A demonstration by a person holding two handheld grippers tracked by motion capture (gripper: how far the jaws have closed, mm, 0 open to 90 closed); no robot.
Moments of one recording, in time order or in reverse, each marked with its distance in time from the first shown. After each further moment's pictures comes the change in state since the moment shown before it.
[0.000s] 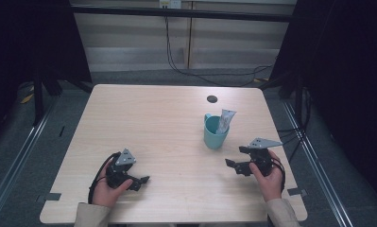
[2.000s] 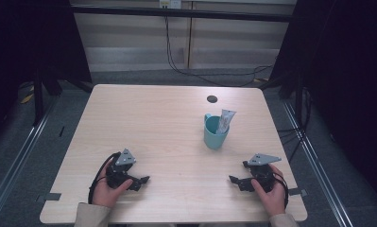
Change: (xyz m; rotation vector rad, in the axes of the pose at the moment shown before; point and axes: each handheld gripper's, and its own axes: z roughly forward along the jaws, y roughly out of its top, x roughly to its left) left arm 0.000 0.000 0.000 0.000 0.000 0.000; right arm 0.009 -0.045 -0.004 0.117 -0.033 -0.065
